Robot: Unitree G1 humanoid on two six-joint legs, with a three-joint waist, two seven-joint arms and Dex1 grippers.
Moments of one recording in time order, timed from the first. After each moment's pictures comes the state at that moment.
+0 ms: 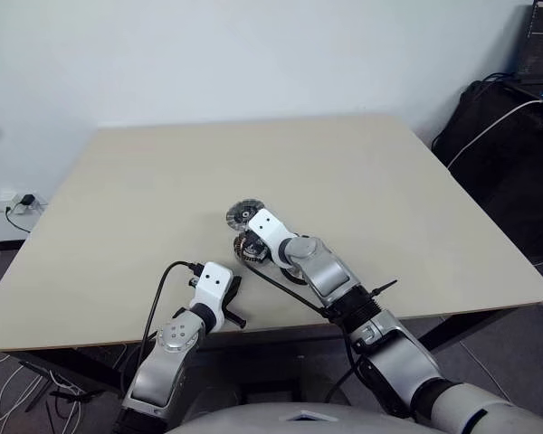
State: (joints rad) left arm 0.18 0.17 -0.25 -0.16 -0.01 0.34 -0.31; right arm -0.57 -0.06 0.44 0.38 -0.18 0.67 0.42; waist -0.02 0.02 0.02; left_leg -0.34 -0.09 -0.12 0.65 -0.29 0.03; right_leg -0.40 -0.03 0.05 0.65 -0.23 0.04
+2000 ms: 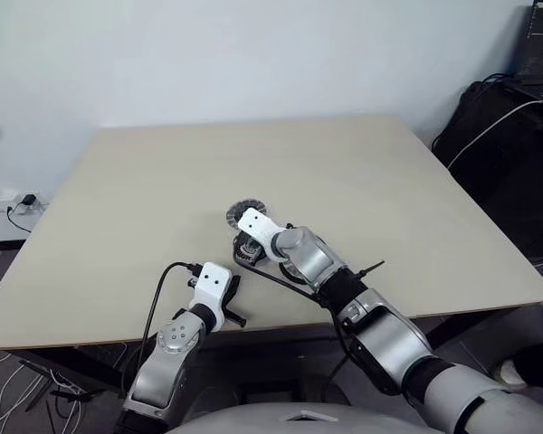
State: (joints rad) left arm 0.19 0.16 -0.24 -0.16 -0.02 0.32 -0.29; right arm -0.69 -0.01 0.45 0.58 -0.24 0.60 0.48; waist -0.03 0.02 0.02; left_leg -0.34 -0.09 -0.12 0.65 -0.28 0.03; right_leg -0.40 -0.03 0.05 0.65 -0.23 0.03
